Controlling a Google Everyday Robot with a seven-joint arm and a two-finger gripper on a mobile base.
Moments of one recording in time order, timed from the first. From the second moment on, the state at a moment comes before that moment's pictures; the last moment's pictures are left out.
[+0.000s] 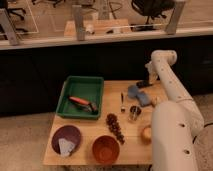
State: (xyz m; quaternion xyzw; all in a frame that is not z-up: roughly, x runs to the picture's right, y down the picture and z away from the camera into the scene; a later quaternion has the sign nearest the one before) arm 0.328 -0.092 0.988 -0.11 -0.01 -0.06 0.99
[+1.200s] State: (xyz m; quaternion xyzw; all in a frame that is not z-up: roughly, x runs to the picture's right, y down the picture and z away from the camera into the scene) arm 0.359 -0.039 1.005 -0.15 0.00 -0.05 0.99
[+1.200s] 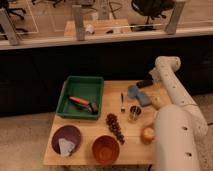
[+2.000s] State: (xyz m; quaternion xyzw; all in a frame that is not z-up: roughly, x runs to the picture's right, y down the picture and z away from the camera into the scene) arm 0.345 -0.029 1.021 -0.15 -0.02 -0.05 0.99
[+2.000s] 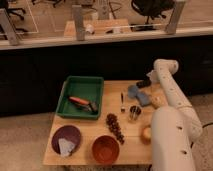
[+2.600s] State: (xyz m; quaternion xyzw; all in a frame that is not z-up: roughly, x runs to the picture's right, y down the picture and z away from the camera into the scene) arm 0.339 -0.023 1.028 -0.15 -0.02 -0.07 0.99
